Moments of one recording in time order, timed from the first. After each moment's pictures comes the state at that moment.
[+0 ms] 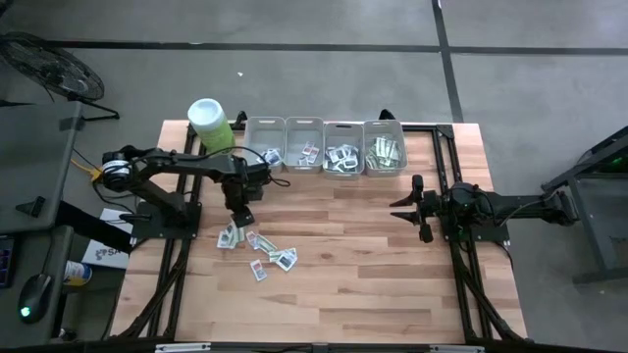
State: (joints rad) left arm 0.33 1.46 0.76 -0.92 0.33 -0.12; right arm -0.02 0.14 0.01 0.03 -0.06 0.00
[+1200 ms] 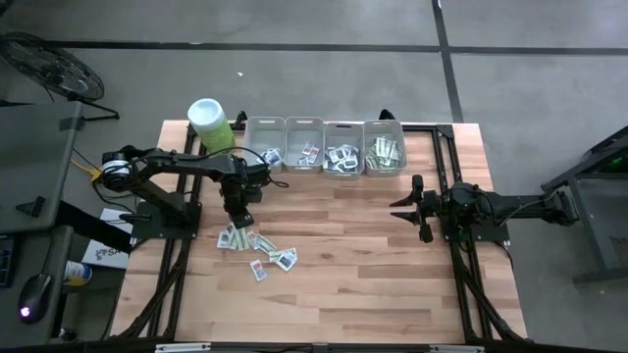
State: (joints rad) left arm 0.33 1.46 0.76 -0.95 0.44 -0.14; right arm -0.02 0.14 0.01 0.03 -0.06 0.00
